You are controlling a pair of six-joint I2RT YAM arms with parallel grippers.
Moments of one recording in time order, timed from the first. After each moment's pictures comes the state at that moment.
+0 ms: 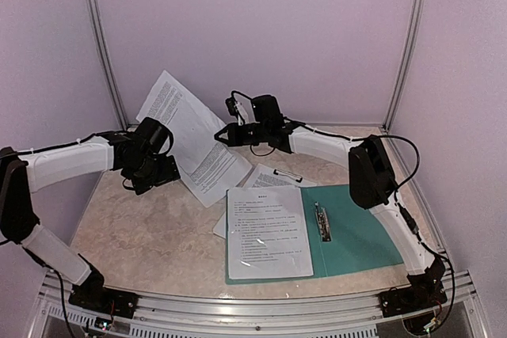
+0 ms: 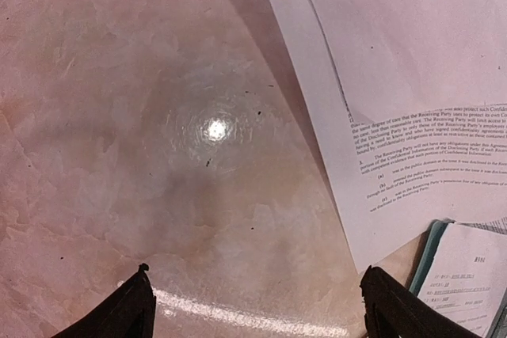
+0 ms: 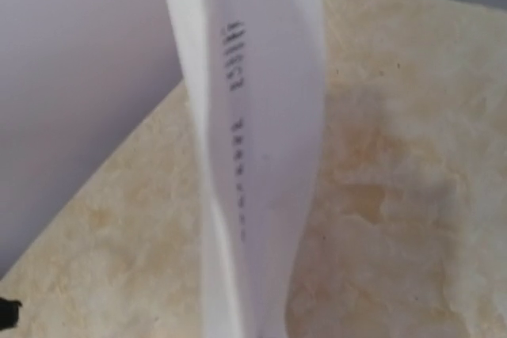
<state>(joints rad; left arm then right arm) -0.50 1.49 1.05 -0.64 -0.27 -0.83 0.71 2.58 2.30 -0.05 -0.49 0.42</state>
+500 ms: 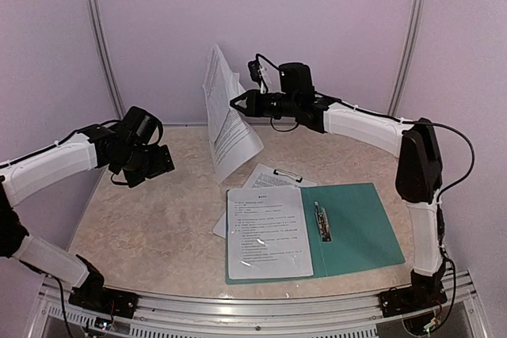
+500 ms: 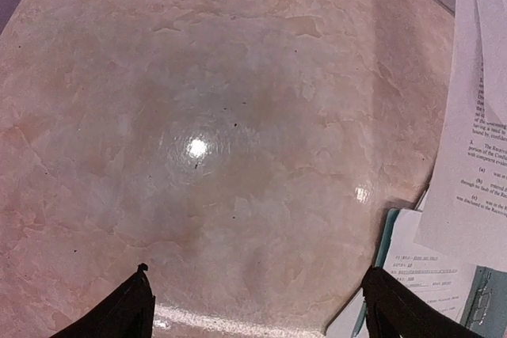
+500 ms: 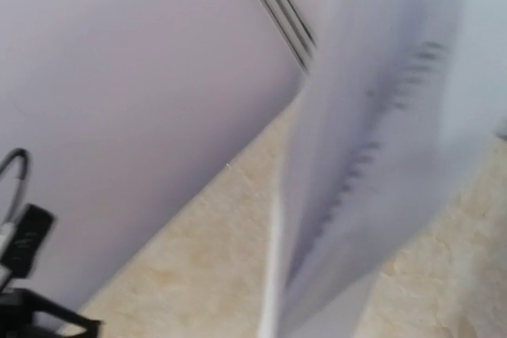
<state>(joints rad) -0.51 1.36 1.08 -0.71 -0.27 -0.81 0.70 2.17 1.97 0.01 -0.42 0.44</state>
